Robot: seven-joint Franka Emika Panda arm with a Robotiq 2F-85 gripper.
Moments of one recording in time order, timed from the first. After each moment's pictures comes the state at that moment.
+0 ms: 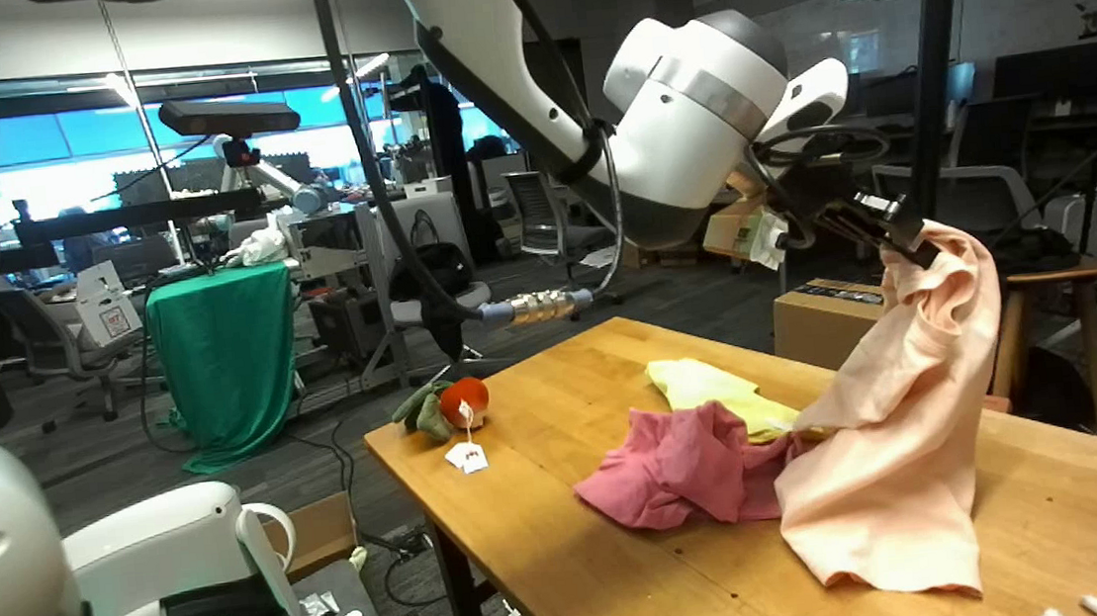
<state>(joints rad) 0.47 0.30 -0.56 -1.96 -1.11 2.76 1.39</state>
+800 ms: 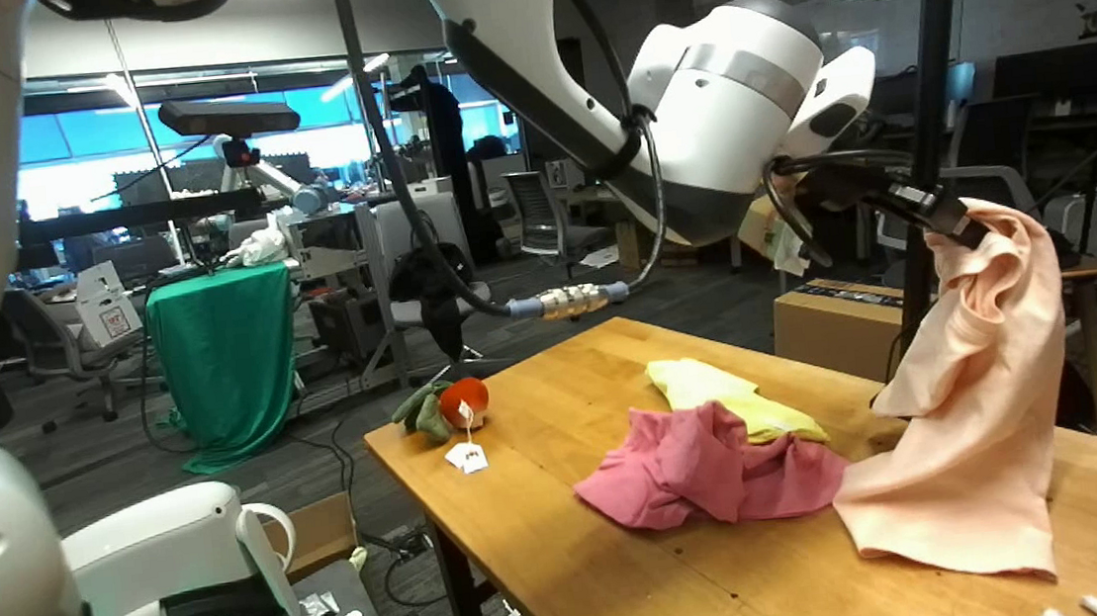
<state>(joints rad) 0.46 0.35 -0.60 -1.88 -1.24 2.77 1.68</state>
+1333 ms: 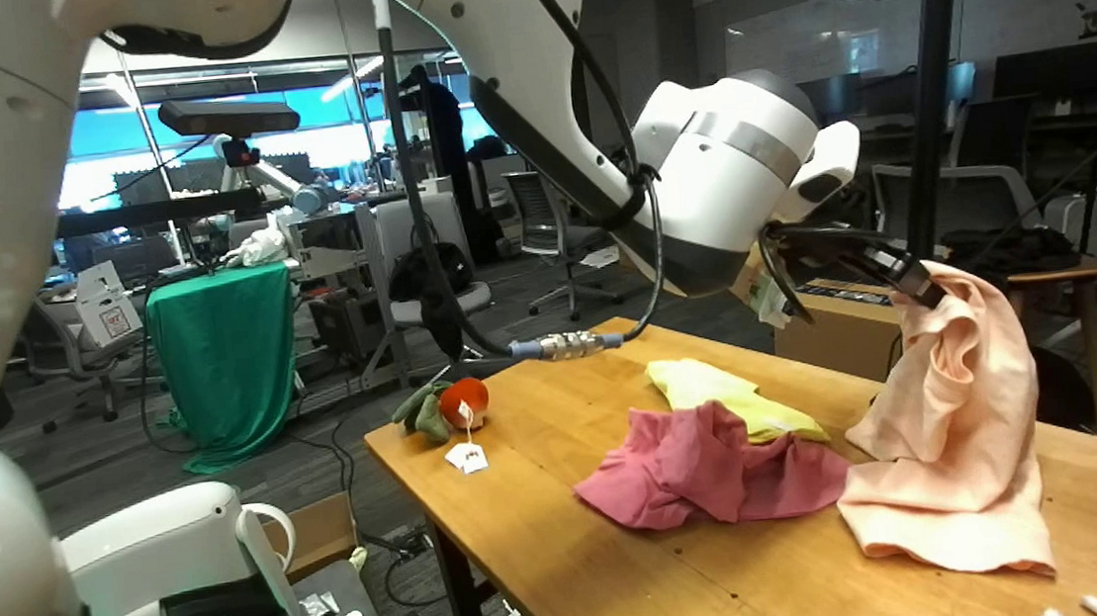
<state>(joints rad) 0.44 0.46 -0.57 -1.88 -1.21 2.86 1.68</state>
